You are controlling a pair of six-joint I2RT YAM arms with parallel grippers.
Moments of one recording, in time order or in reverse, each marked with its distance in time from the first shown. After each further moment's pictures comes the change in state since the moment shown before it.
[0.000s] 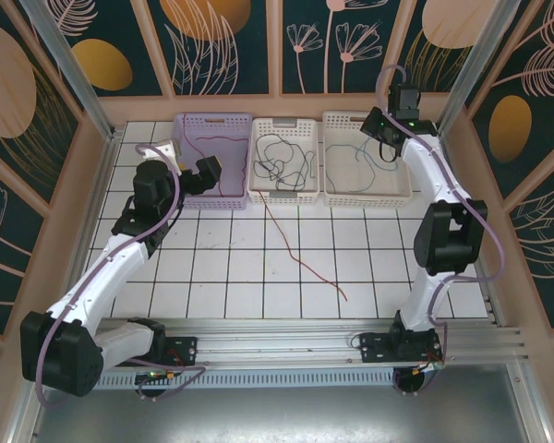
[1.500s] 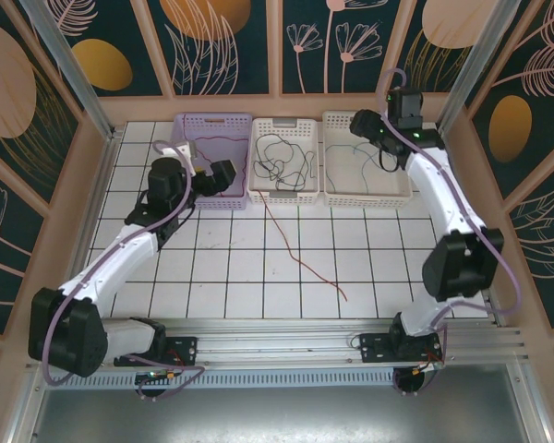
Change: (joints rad) left arm -0.053 0.126 0.013 0.034 0.114 -0.072; right arm 0.071 -0.289 -0.162 -0.058 0.010 -0.016
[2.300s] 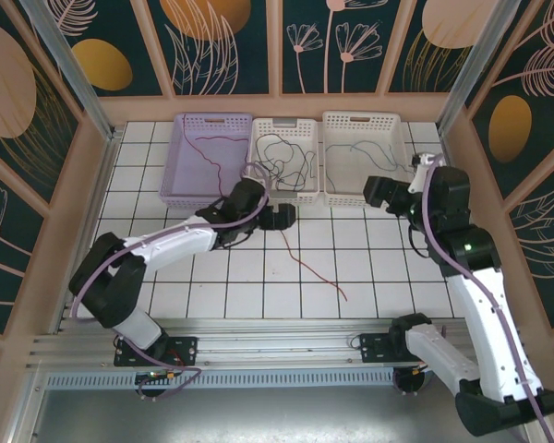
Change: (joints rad) left arm -0.396 0.349 0.124 -0.153 -0.122 -0.057; right arm 0.074 -0.781 -0.467 -0.184 0.016 -0.120
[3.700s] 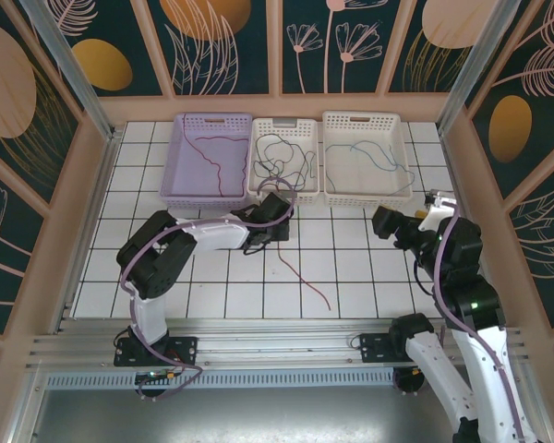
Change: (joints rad) left arm -0.062 0.272 0.120 -0.067 -0.169 -0.101; right arm 0.000 -0.328 -0.252 0.068 0.023 0.024
